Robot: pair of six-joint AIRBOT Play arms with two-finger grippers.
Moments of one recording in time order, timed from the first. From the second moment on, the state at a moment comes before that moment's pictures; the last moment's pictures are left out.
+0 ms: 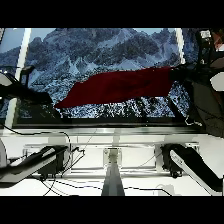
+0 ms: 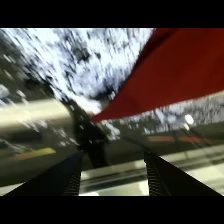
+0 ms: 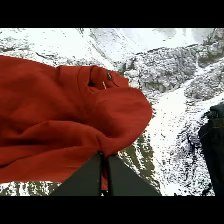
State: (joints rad) left arm 0.30 -1.17 0.89 1.30 -1.30 -1.10; right arm 0.05 -0.88 1.01 -1.48 0.96 1.38
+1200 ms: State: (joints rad) left arm 0.29 -1.37 0.86 1.20 -1.22 -0.74; right arm 0.05 -0.88 1.01 -1.44 0.96 1.39
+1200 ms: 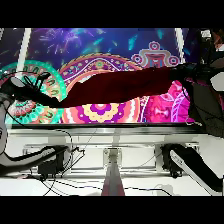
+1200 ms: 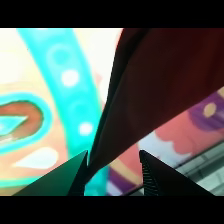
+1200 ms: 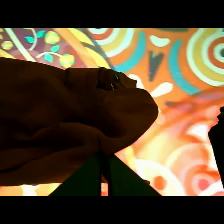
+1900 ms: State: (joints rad) left arm 0.41 -1.38 1.35 0.48 -1.58 -0.68; right arm 0.05 -0.88 1.21 -1.48 0.90 1.39
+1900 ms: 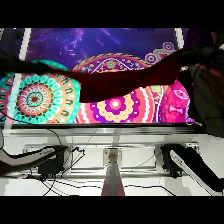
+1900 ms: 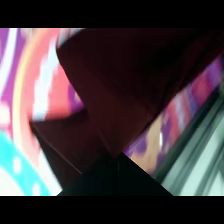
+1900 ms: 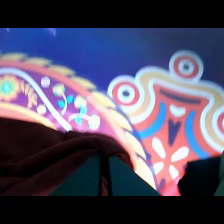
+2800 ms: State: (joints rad) left arm 0.77 -1.00 1.52 0.17 -1.25 -0.68; right arm 0.05 -0.77 1.65 -1.46 1.29 1.33
